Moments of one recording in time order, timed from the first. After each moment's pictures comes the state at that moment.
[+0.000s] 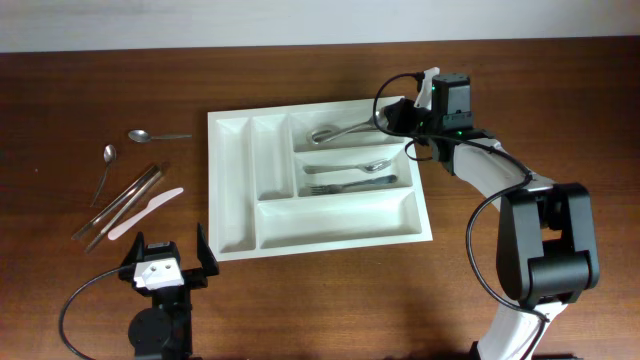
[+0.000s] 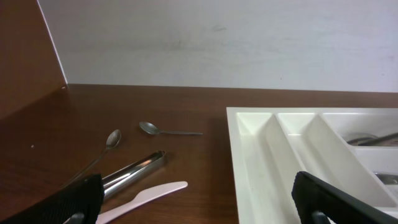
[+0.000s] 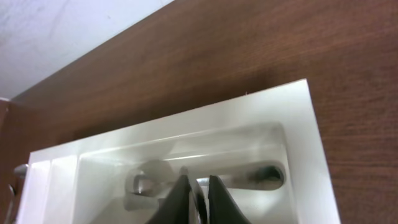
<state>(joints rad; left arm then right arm) 0.04 0.01 0.01 -0.08 -0.10 0.01 0.11 1.98 1.25 0.04 -0.37 0.50</state>
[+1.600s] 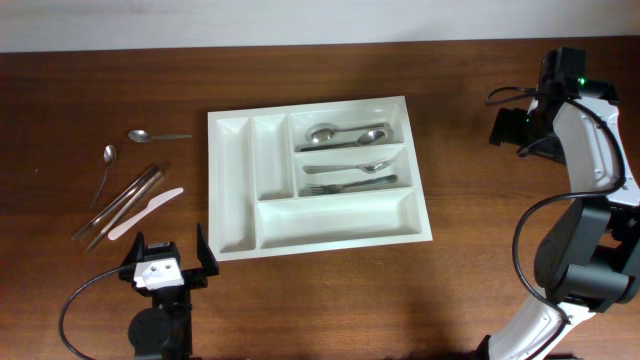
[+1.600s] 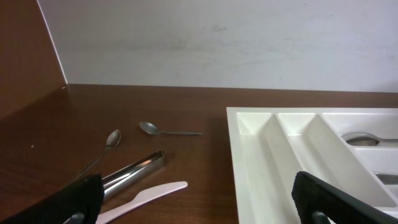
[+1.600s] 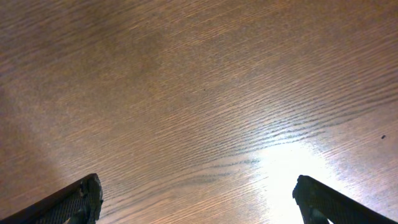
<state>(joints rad) 0.04 0.01 0.01 -0.08 -0.10 0.01 -0.25 1.98 1.69 -1.04 0.12 0.14</state>
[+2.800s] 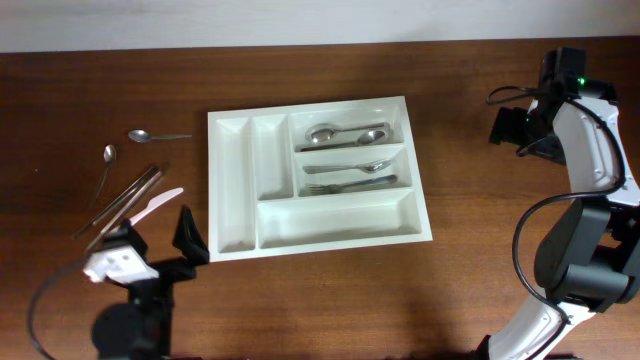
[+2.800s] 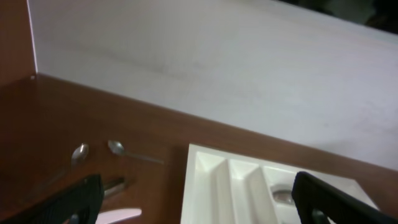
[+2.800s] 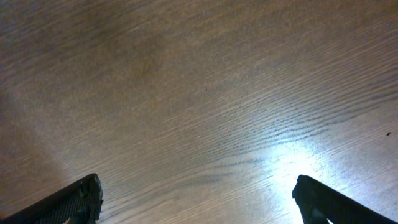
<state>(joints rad) 0.04 0.29 0.48 -0.28 -0.05 -0.27 -0.25 1.98 1.69 -1.04 0.11 0.16</state>
